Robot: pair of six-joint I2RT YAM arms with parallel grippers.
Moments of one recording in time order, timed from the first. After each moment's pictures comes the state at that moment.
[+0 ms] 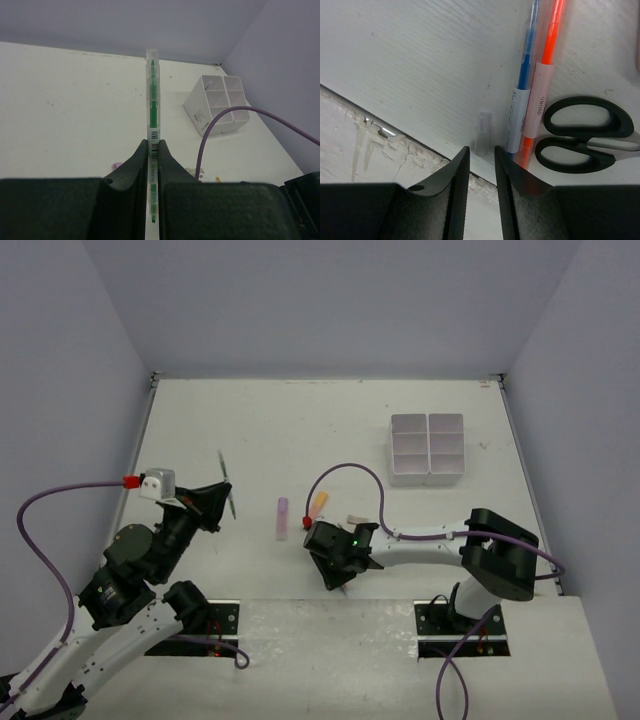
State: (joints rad) left arm -0.79 0.29 0.69 -0.38 -0.41 -0.40; right arm 1.22 1.62 0.88 -0.48 0.01 0.72
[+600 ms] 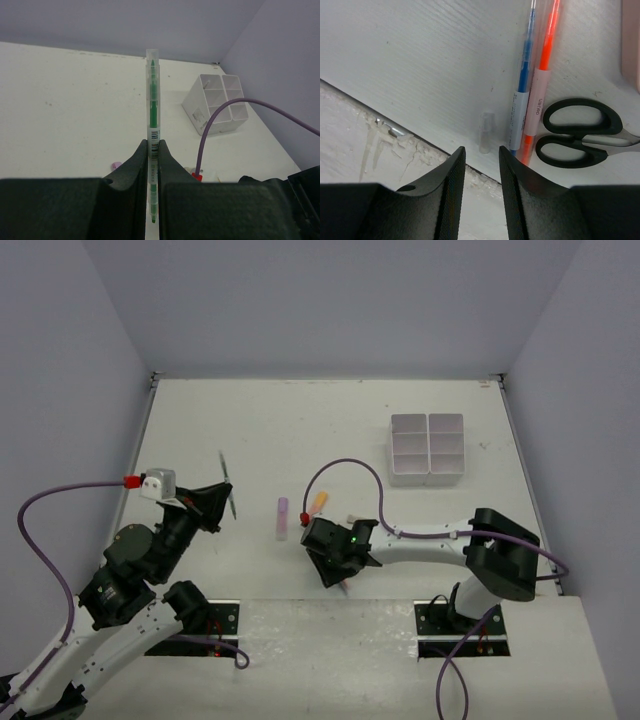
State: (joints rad) left arm -0.79 0.29 0.69 -0.38 -0.40 -0.40; right arm 1.22 1.61 0.93 -0.54 0.03 0.71
